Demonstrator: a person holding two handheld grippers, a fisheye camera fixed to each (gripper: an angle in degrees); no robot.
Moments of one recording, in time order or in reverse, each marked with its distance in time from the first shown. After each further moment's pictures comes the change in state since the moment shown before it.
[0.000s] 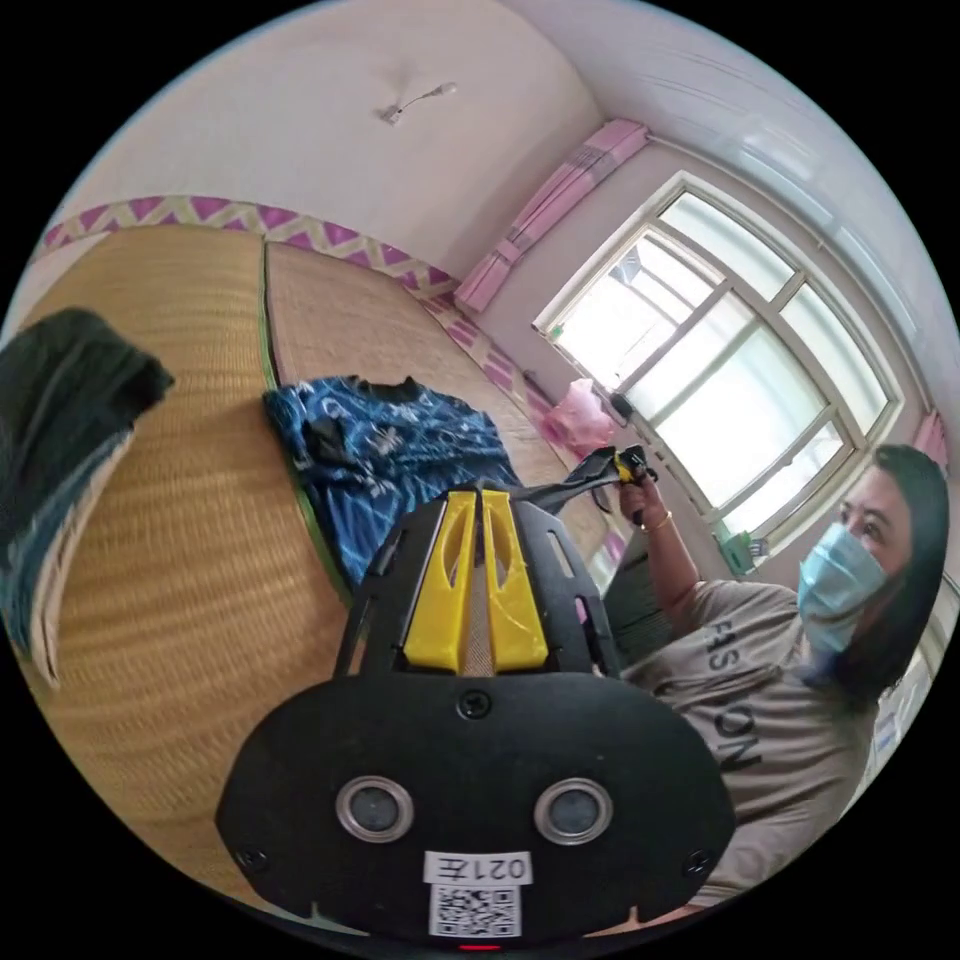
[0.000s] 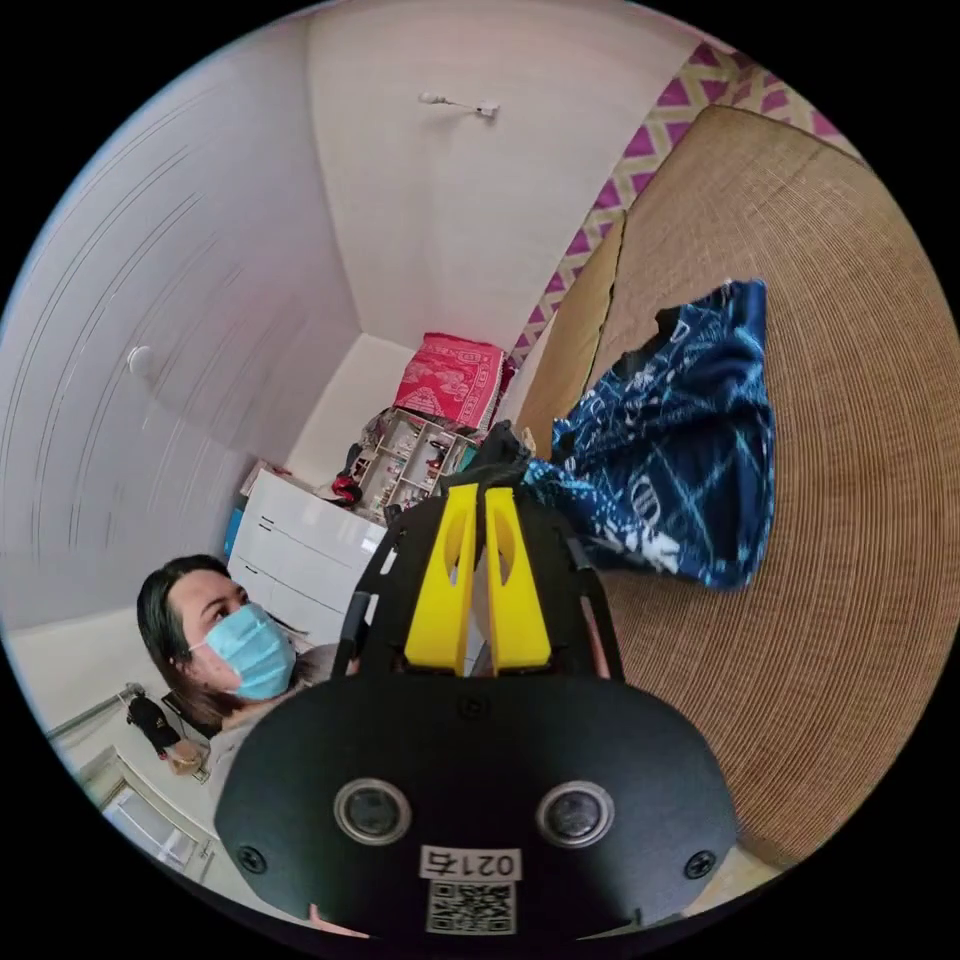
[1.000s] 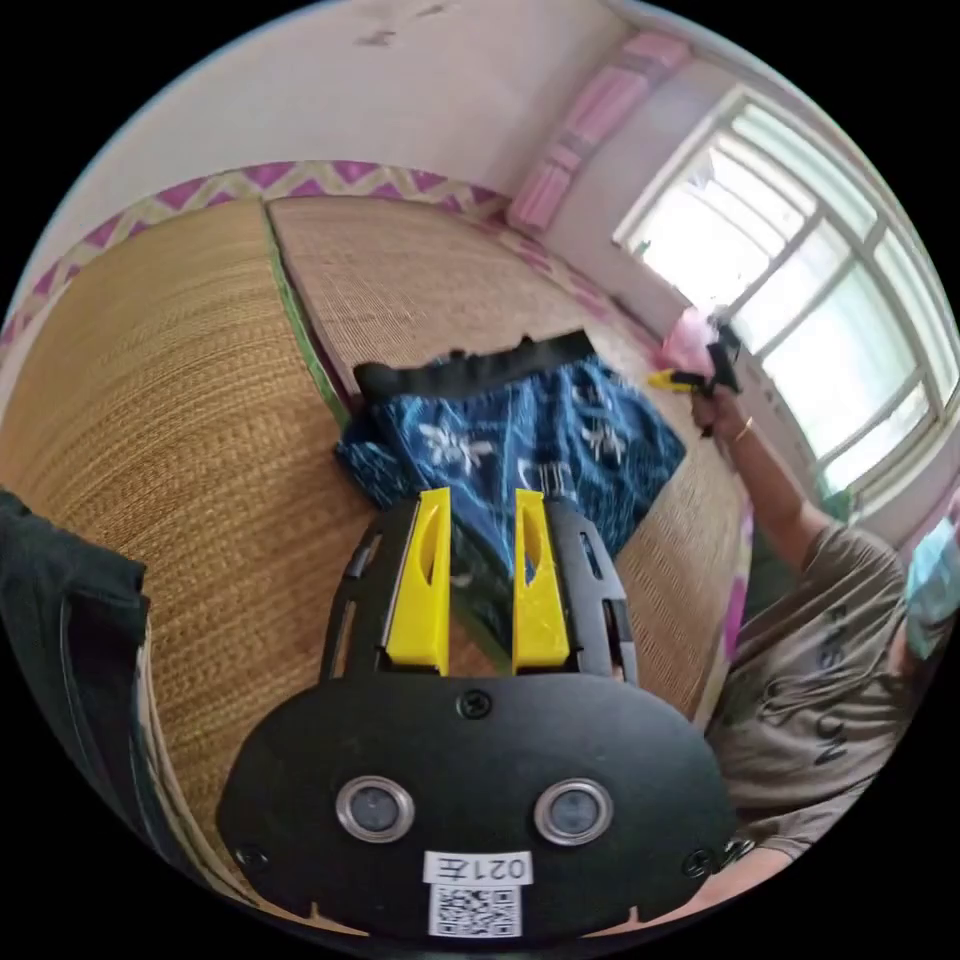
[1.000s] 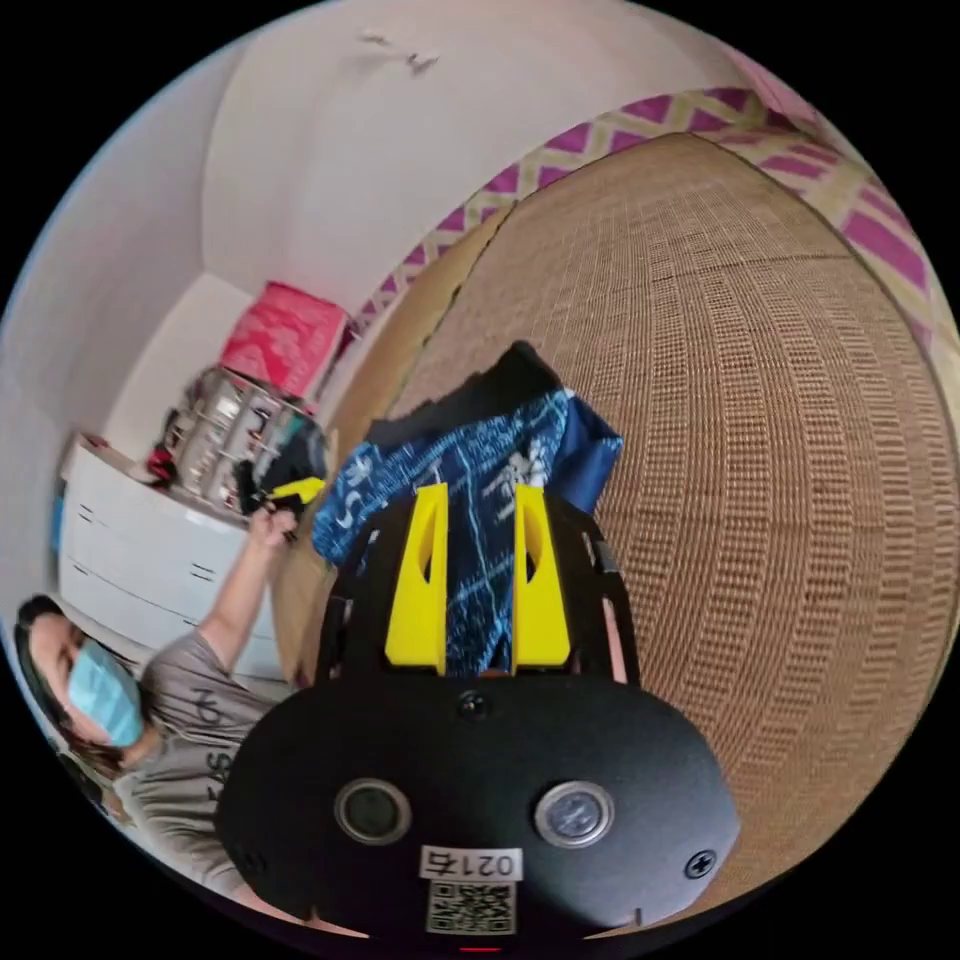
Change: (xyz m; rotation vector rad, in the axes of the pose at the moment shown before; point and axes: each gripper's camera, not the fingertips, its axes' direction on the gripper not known) left arm -0.100 -0.165 0.227 -0.263 -0.201 0.087; right arm 0.137 -0.174 0.115 -0.141 0.556 -0.046
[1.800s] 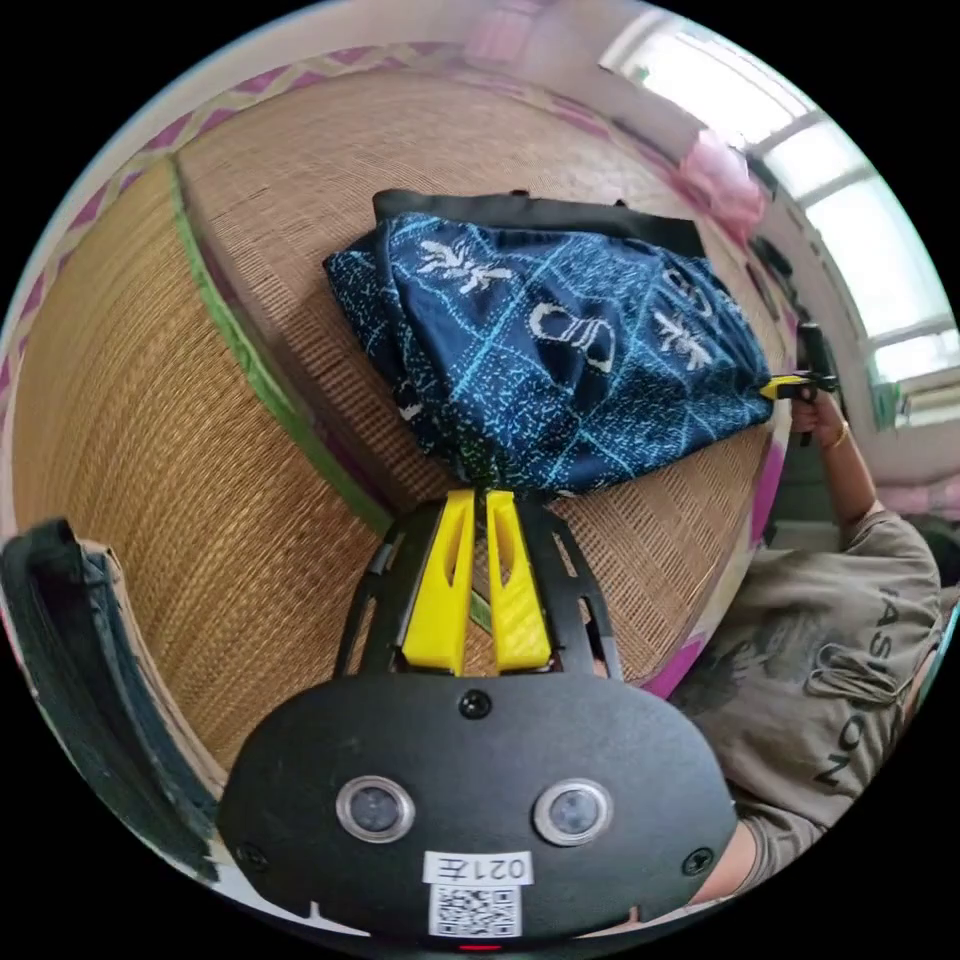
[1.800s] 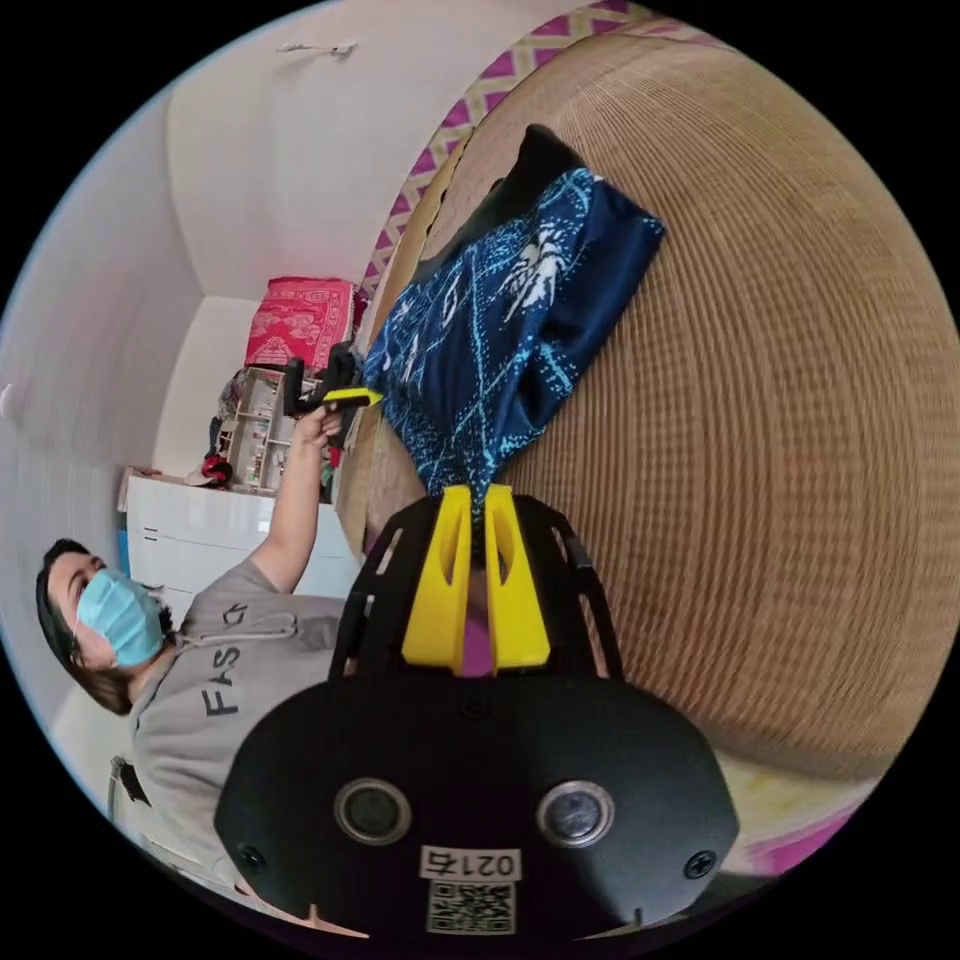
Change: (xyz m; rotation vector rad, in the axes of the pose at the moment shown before) left arm 0.178 0.005 0.078 -0.479 -0.128 0.114; right arm -0.038 0.302 0.004 -0.118 -0.212 0.228
